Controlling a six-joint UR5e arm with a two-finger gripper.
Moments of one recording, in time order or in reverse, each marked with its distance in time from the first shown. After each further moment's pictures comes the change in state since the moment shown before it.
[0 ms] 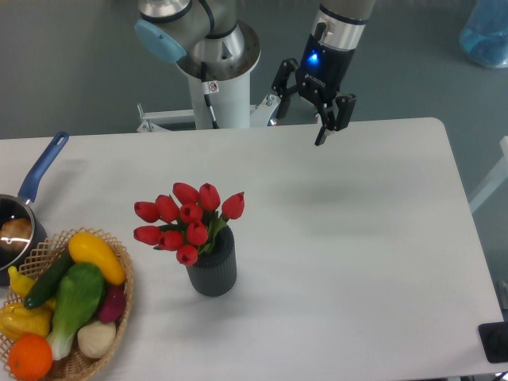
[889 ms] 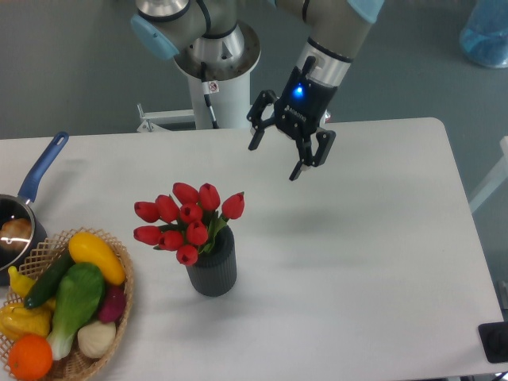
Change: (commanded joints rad) arm -0.088 -0.126 0.008 0.109 -0.252 -0.141
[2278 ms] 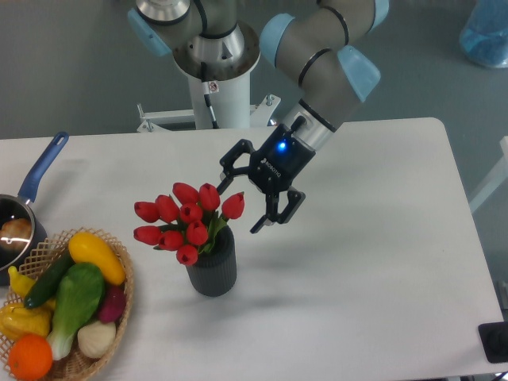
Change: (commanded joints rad) arm -0.100 -0.204 0.026 0.124 -0.270 -0.006
